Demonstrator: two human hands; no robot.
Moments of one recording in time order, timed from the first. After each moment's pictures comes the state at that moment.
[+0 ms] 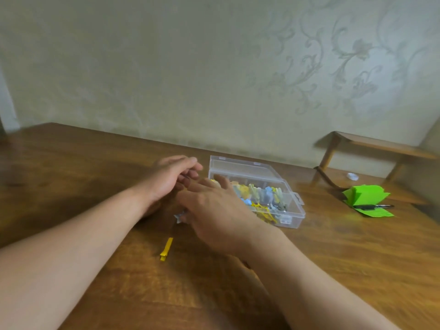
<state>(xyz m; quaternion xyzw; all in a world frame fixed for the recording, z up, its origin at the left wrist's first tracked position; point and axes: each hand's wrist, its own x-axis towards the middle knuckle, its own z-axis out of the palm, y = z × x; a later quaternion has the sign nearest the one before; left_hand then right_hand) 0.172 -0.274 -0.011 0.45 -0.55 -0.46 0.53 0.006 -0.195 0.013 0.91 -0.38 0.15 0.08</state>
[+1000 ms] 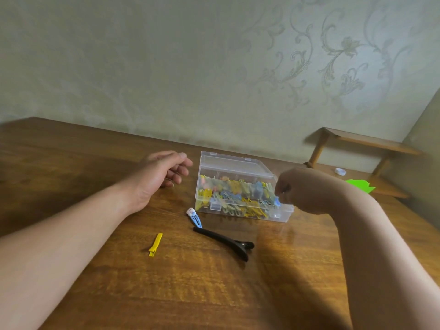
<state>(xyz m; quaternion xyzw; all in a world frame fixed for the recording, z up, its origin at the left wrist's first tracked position) 0.178 -0.272 -0.013 0.45 -0.59 -0.44 0.51 -0.142 -0.213 0.080 0.75 -0.67 -0.02 0.00</state>
